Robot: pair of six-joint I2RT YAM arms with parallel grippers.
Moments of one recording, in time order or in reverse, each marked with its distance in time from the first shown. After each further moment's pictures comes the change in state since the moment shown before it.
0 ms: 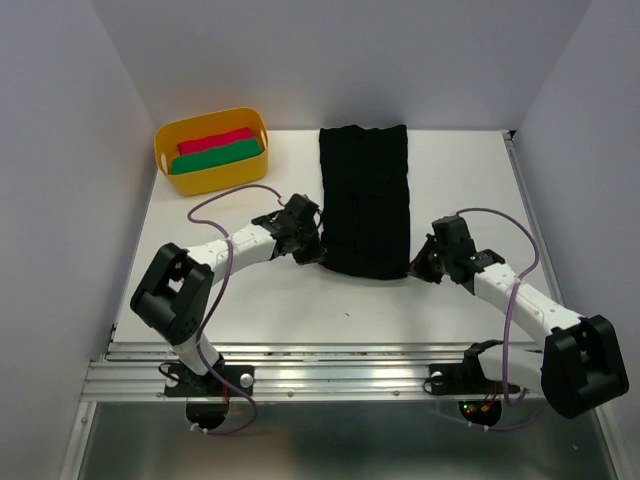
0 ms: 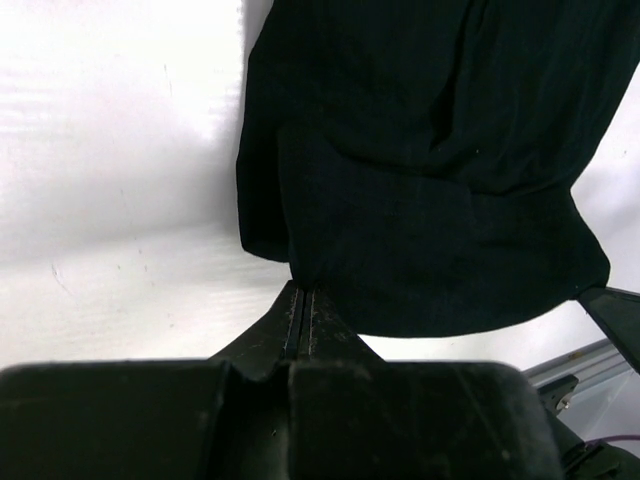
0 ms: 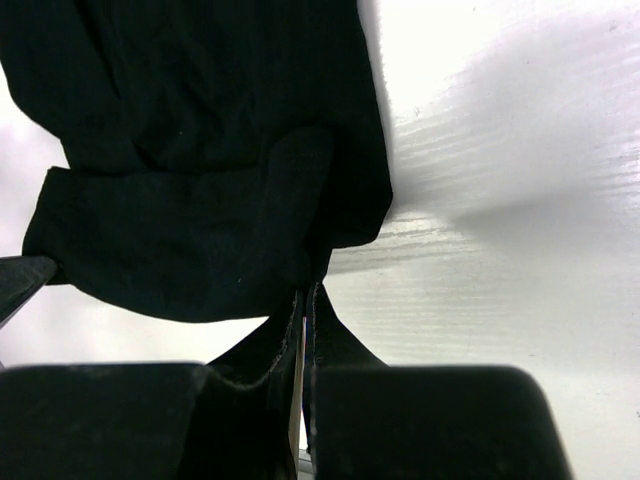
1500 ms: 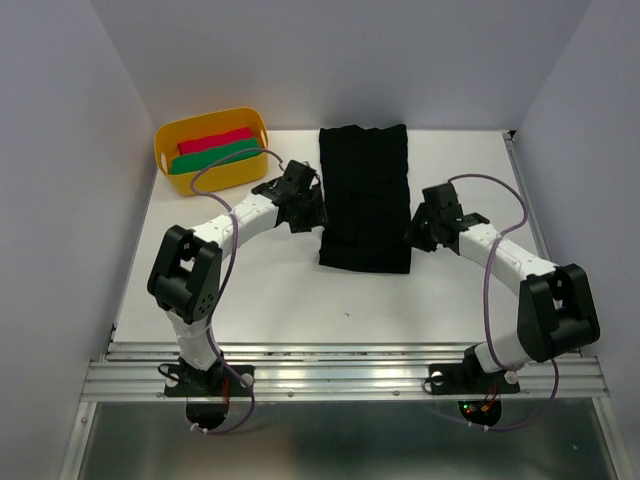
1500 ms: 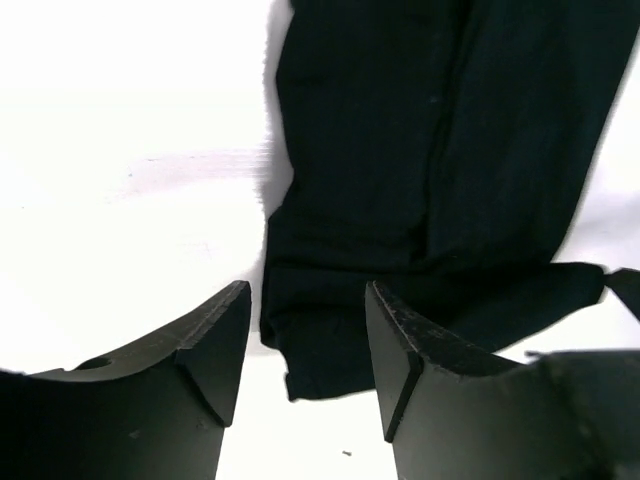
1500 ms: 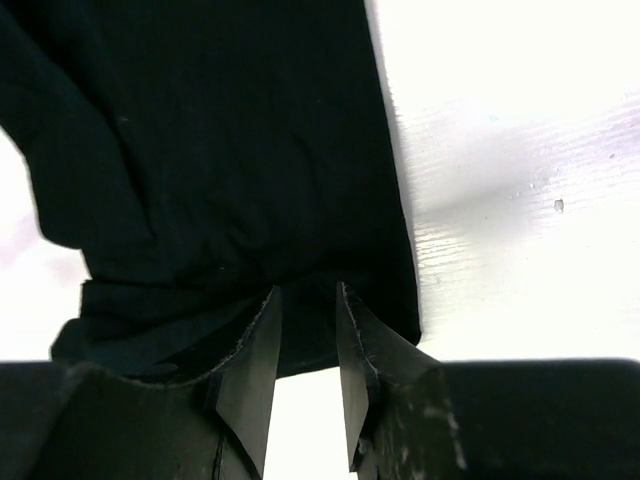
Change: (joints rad) left arm 0.094 0.179 0.312 -0.117 -0.033 0.197; right arm -0.038 0.316 0.291 0.000 0.104 -0.104
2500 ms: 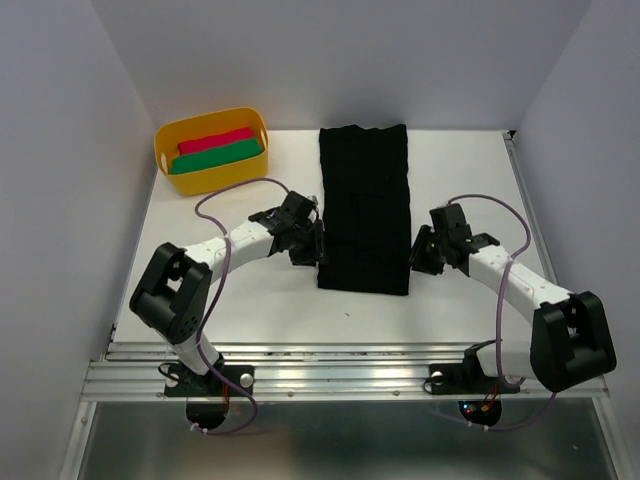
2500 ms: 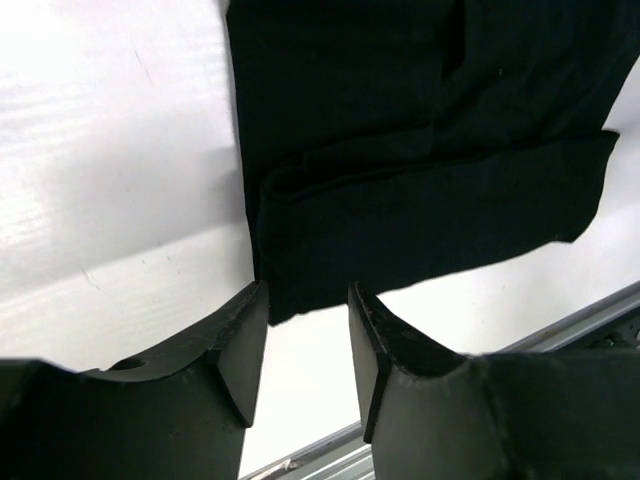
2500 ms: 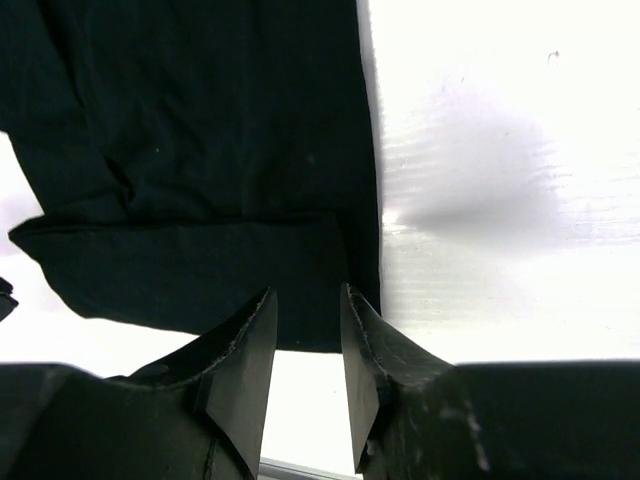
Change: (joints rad) left arm -0.063 -0.156 -0.267 0.051 0.138 0.046; right arm 0.000 -0.165 -0.160 -0.061 -0.149 -0.062
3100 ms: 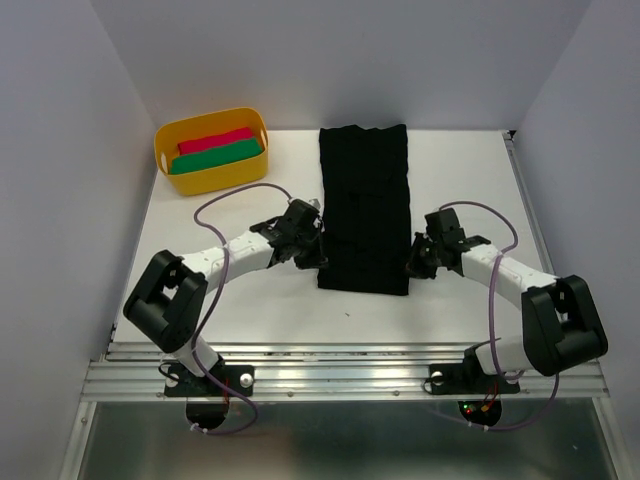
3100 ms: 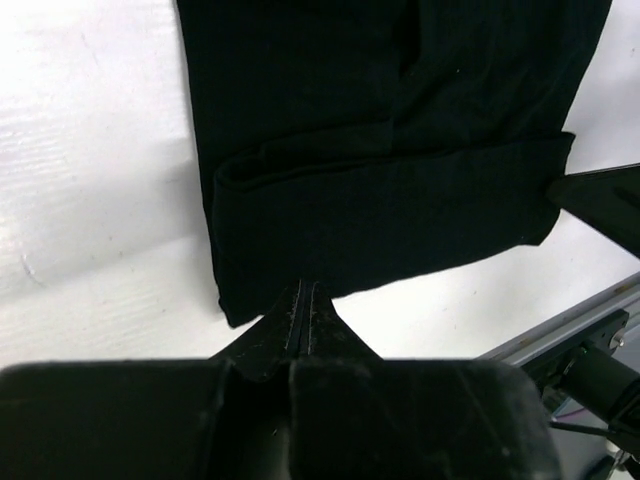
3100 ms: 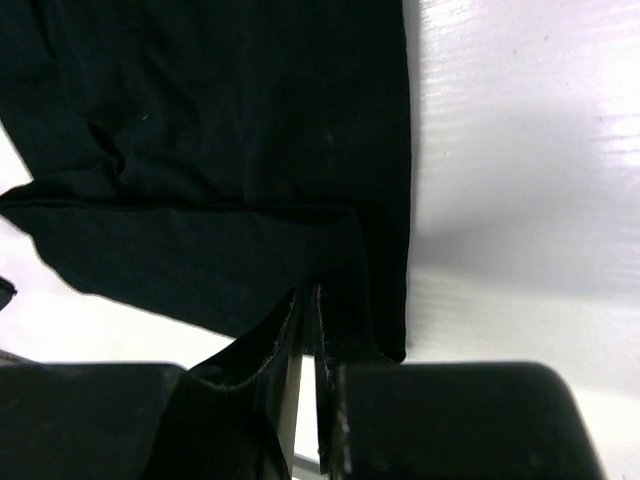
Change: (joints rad) left arm -0.066 -0.075 -0.095 0.105 -0.043 -0.092; right arm 0.000 0.056 -0.051 0.078 -0.127 0.007
